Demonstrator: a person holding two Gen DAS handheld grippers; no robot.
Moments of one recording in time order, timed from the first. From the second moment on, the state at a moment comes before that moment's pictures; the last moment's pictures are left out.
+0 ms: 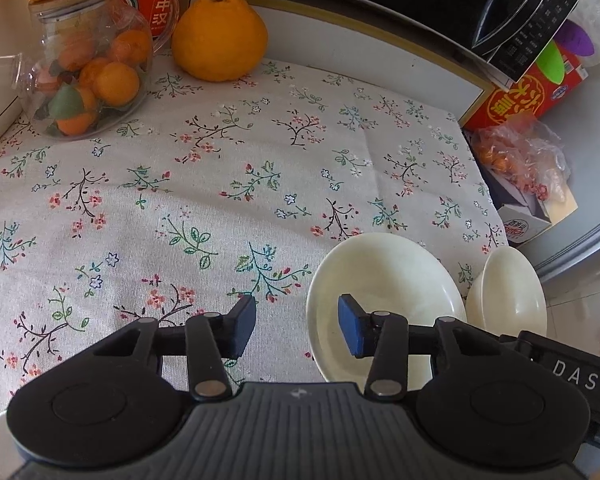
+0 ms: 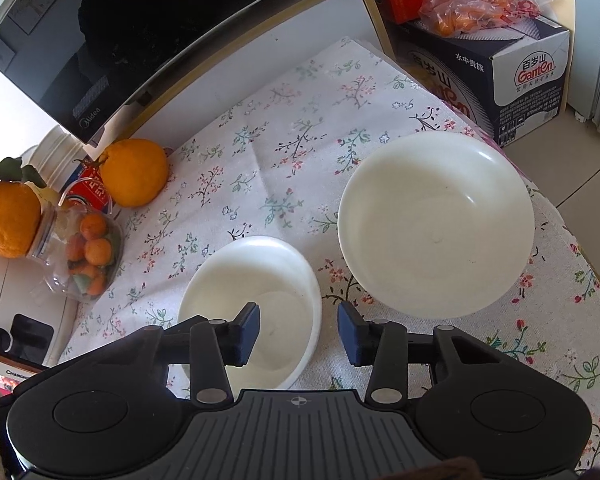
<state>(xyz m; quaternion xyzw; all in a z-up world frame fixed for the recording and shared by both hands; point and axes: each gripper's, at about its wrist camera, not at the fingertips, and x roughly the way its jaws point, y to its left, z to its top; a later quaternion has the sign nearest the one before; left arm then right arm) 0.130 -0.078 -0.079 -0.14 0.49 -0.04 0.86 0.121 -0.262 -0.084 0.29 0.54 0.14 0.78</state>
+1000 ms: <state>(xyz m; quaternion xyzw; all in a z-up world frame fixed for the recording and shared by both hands) 0.131 -0.096 -0.087 -0.11 0.50 -0.05 0.86 0.126 -0.252 -0.093 0.25 0.56 0.13 0.78</state>
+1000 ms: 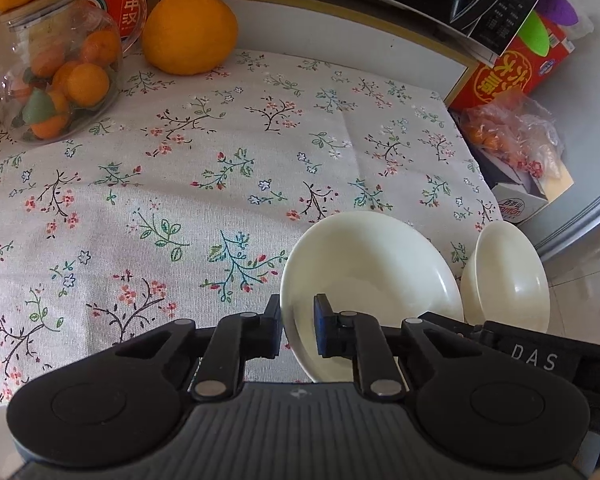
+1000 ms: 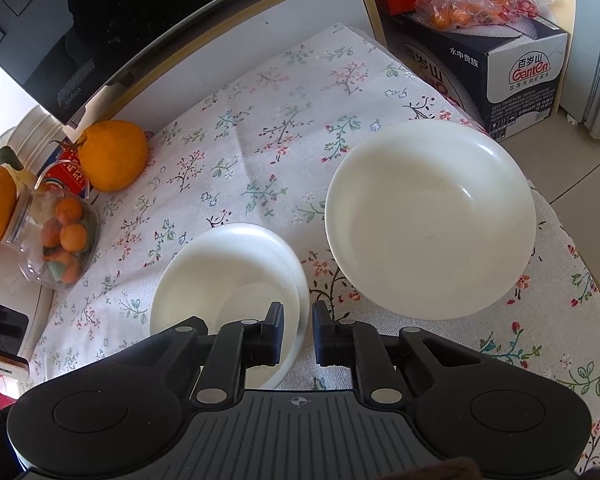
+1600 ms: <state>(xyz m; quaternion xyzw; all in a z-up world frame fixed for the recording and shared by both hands) 0.093 -0.091 -0.046 -0.13 0.46 -0.10 0.87 0.101 -0.278 -0.047 0.24 0.50 0.16 0.82</state>
